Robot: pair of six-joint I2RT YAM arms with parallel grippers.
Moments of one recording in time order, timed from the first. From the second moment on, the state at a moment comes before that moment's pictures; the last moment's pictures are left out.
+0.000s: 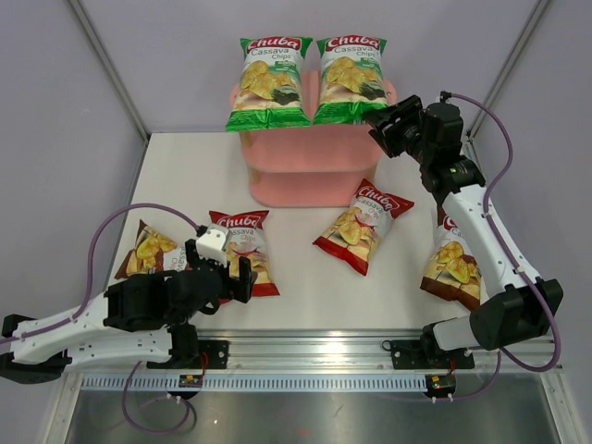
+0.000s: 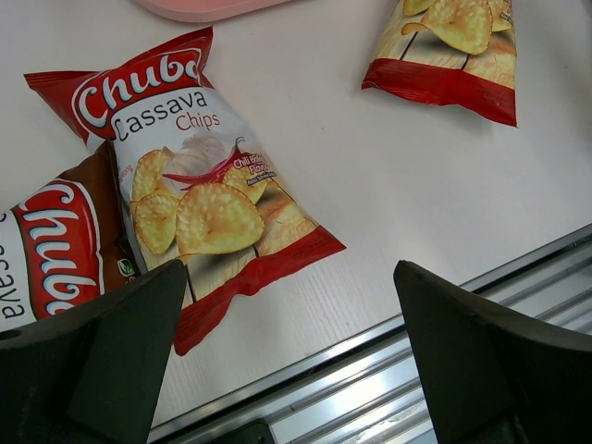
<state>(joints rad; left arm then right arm) -1.32 0.63 0.90 -0.95 -0.72 -0.65 0.25 1.41 1.44 -0.22 -0.13 1.14</state>
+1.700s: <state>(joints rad) -0.42 0.78 0.60 -0.54 -0.33 -0.64 0.23 0.25 0.98 -0.74 -0.36 0.58</state>
